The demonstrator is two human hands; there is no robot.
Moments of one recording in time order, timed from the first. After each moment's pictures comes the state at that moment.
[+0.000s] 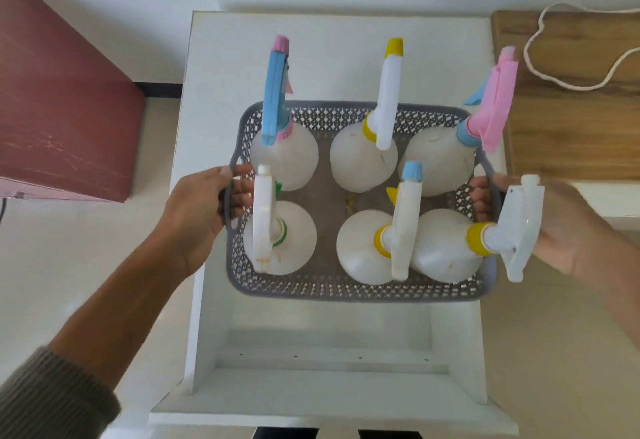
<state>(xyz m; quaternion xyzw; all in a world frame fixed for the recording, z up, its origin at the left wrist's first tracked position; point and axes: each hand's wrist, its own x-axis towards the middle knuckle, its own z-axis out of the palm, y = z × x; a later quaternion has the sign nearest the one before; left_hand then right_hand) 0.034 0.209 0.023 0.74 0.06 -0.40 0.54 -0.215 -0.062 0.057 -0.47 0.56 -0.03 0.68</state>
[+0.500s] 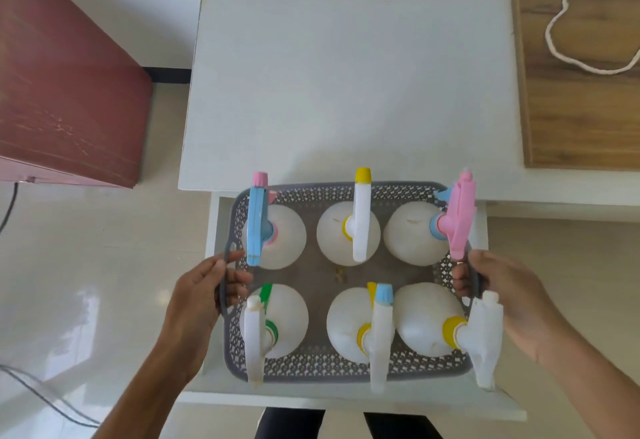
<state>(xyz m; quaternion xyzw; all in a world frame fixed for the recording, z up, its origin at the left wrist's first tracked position) -0.053 0.309 -0.011 0.74 0.13 -0.39 0.54 -0.267 0.020 0.005 -0.44 0.61 0.01 0.66</state>
